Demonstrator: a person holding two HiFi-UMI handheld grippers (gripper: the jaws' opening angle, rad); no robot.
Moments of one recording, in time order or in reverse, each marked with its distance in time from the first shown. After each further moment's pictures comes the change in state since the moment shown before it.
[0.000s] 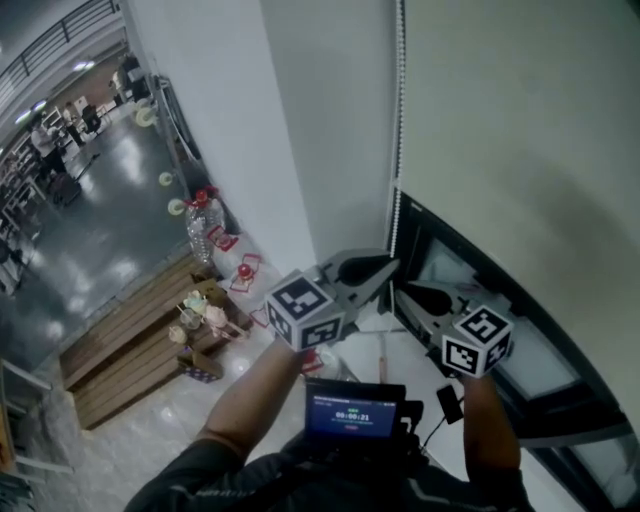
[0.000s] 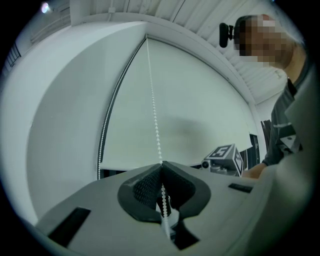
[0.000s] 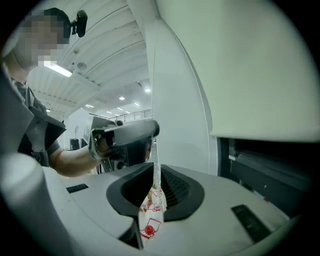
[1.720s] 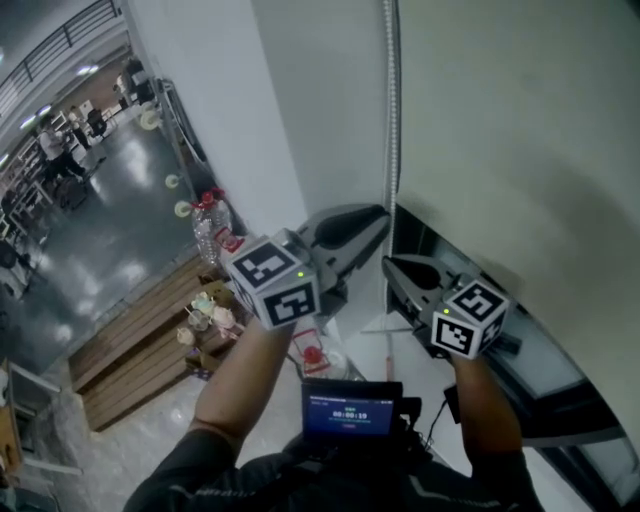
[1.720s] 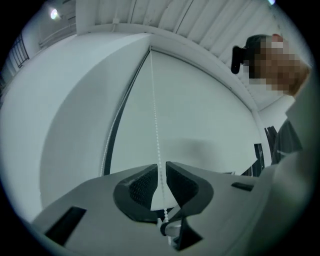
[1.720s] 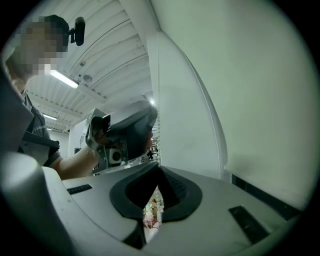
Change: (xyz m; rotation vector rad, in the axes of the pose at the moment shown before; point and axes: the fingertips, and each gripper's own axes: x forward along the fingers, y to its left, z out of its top) left arm -0.013 0.025 0.086 -0.026 -0.099 0.023; right arm 0.034 0.007 0.055 0.011 -0.149 0.084
